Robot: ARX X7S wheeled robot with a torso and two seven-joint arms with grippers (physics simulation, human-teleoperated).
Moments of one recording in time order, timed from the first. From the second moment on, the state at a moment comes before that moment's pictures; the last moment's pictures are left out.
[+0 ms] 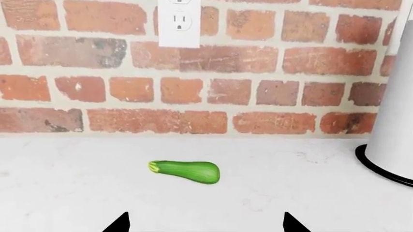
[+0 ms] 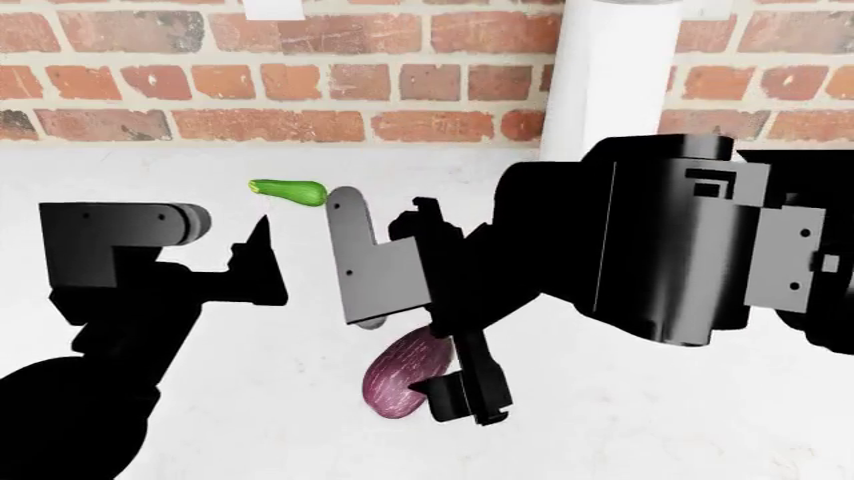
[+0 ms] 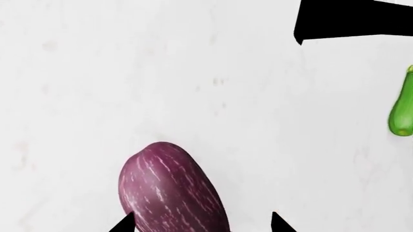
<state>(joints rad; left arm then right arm) -0.50 -0.35 -0.18 0.68 -0.71 -1.19 -0.25 1.89 0.41 -1.70 -0.19 0.87 0.78 -0.65</state>
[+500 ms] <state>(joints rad) -0.50 -0.36 -0.16 0.63 -0.69 -1.14 -0.25 1.76 0.38 -1.69 -0.03 0.92 0.66 -0.78</state>
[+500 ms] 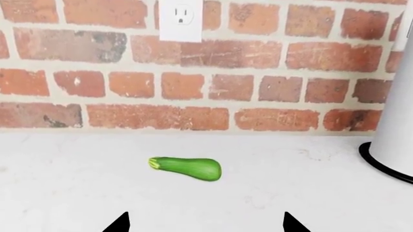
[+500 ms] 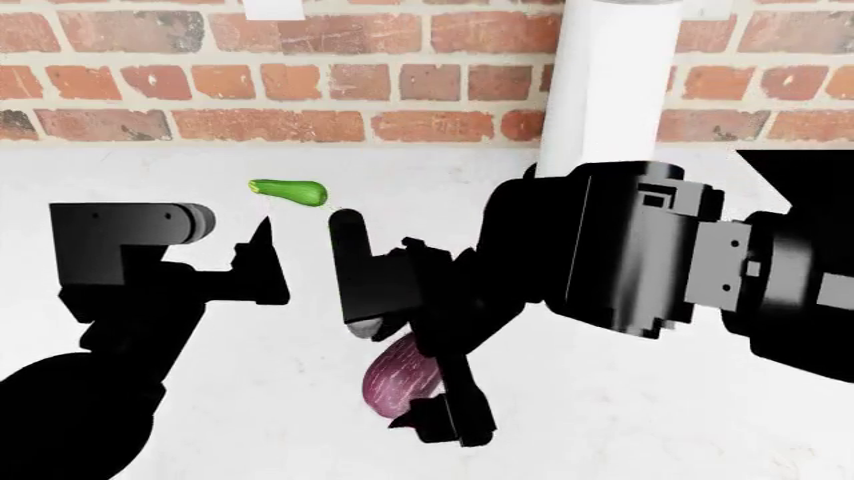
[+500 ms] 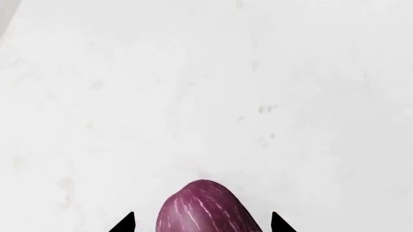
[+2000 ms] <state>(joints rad) -0.91 -0.31 -0.17 0.68 -0.92 -1.49 -0.44 1.72 0.73 -1.10 -0.24 1.60 0.84 0.54</state>
